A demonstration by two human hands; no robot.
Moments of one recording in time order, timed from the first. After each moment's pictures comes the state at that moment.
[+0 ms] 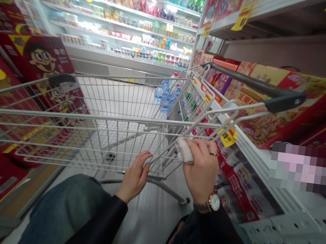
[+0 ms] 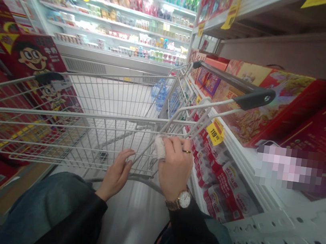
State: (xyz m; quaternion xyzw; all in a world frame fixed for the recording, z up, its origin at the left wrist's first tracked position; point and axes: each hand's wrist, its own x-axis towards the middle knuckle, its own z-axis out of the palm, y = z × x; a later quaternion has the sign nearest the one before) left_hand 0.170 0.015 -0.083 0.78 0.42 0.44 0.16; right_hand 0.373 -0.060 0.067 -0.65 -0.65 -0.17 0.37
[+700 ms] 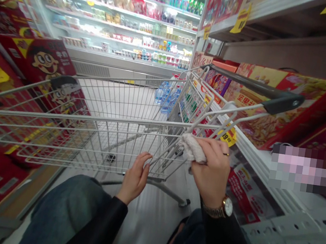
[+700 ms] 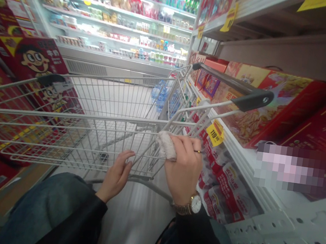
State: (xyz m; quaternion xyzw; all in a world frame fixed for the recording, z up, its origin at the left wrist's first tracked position) left_hand 0.170 0.013 -0.081 0.78 0.42 0.44 0.17; right_hand 0.387 -0.070 0.084 -0.60 -0.62 -0.20 0.46
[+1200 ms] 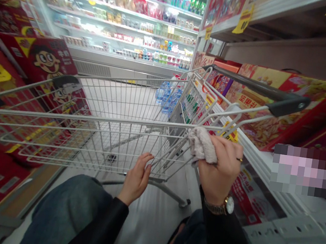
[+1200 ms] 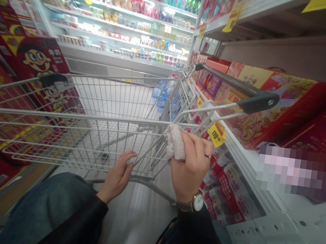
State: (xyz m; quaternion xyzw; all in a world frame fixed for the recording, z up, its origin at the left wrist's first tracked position) left_hand 0.168 0.013 -0.081 0.78 0.41 0.44 0.17; right_hand 0.388 -0.067 0.085 -0.57 -0.58 -0.28 0.50
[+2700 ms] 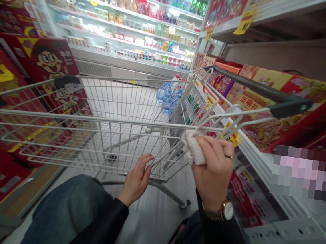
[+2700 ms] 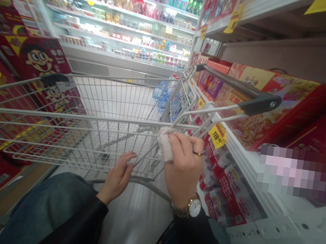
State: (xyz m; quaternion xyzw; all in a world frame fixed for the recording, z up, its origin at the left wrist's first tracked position) left_hand 0.167 0.012 -0.083 0.78 0.42 0.44 0.16; right_hand 0.377 -0.069 0.090 -0.56 -0.65 -0.25 0.45
